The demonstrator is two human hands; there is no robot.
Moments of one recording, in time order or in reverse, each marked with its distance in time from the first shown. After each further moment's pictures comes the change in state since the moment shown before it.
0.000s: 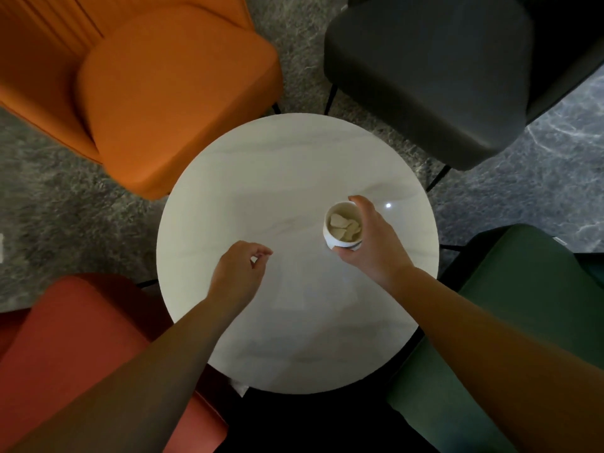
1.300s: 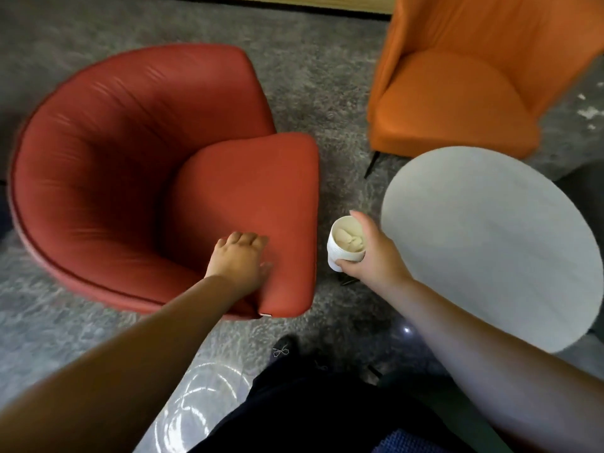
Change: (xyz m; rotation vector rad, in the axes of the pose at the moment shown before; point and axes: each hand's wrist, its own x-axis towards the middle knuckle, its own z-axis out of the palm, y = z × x) left_hand -0.477 -0.212 -0.064 0.358 0.244 -0.566; right_hand -0.297 -0.239 0.180 -0.172 -0.575 -0.609
